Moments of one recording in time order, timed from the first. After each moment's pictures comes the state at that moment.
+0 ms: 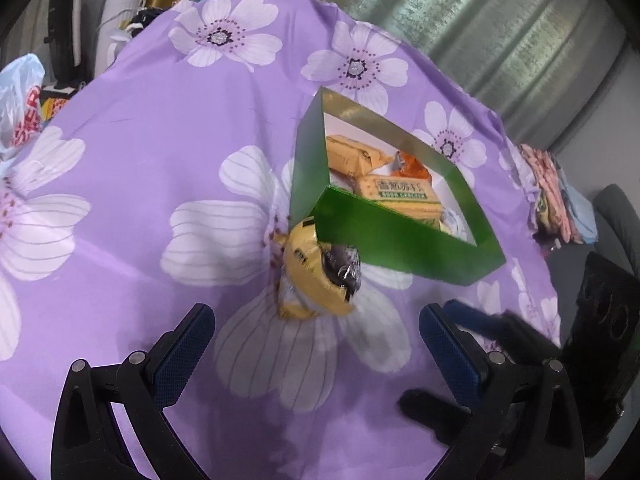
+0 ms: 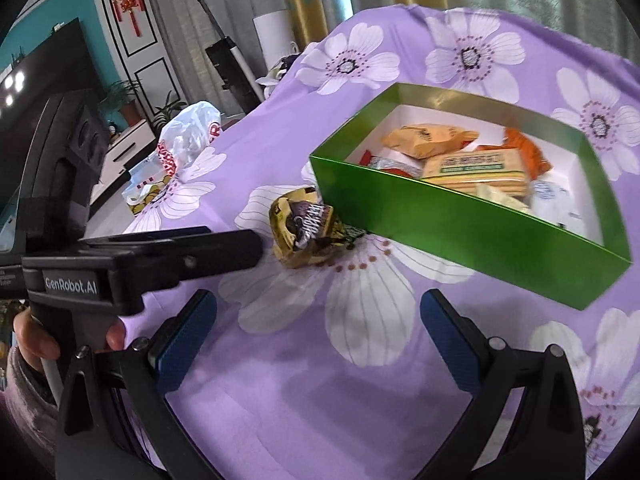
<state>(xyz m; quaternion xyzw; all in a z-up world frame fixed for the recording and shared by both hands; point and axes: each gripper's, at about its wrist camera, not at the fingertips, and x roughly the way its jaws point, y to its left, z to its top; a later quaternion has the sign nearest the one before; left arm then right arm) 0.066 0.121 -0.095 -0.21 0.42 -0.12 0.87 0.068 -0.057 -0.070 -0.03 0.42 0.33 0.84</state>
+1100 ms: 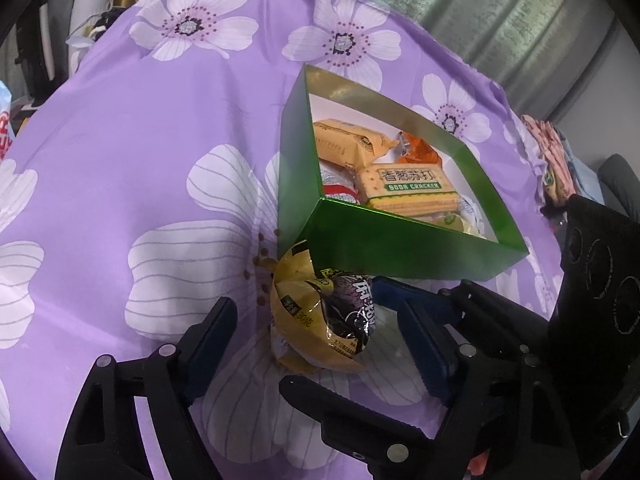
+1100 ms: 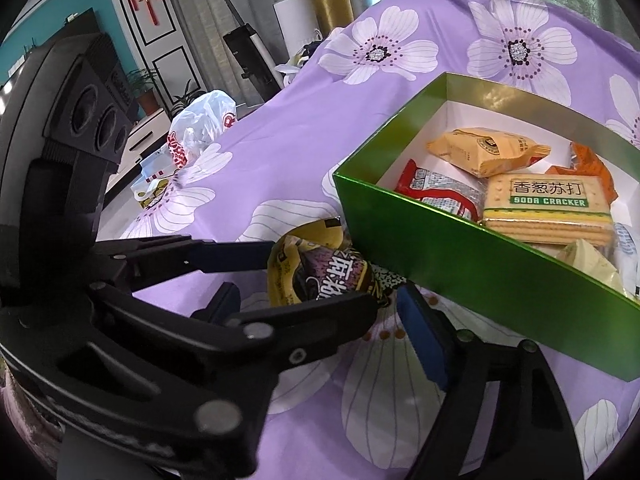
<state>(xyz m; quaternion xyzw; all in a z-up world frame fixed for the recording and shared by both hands) 0.105 0.108 -0.111 -0.16 0.45 -0.14 0.86 0.112 -0.014 -0.095 -0.04 0.43 0.37 0.82</state>
